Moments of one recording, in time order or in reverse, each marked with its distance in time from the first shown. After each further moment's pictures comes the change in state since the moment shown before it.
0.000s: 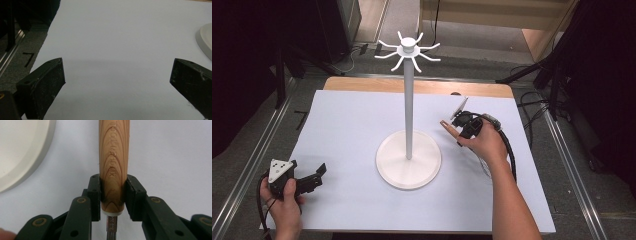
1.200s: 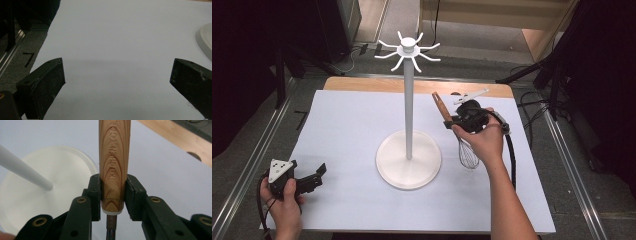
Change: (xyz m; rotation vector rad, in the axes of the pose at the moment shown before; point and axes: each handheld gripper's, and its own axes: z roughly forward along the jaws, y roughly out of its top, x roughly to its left) left arm 0.000 0.000 0.000 0.002 0.000 0.002; right arm 0.019 -0.012 -0.064 -0.575 0.097 0.018
